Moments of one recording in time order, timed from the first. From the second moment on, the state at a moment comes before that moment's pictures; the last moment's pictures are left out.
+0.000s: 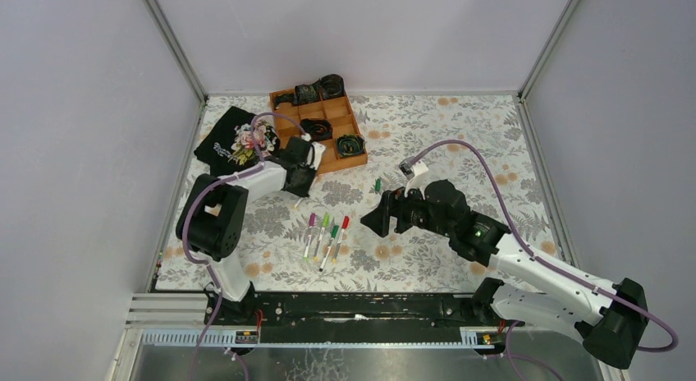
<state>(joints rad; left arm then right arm) -0.32 1.77 1.03 -0.34 0.05 0.05 0.86 0.94 0.70 -0.14 -0.13 0.55</state>
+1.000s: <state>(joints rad) -0.50 1.09 0.71 -0.15 0.62 -0.31 0.77 1.15 0.73 0.09 -0.24 0.75</state>
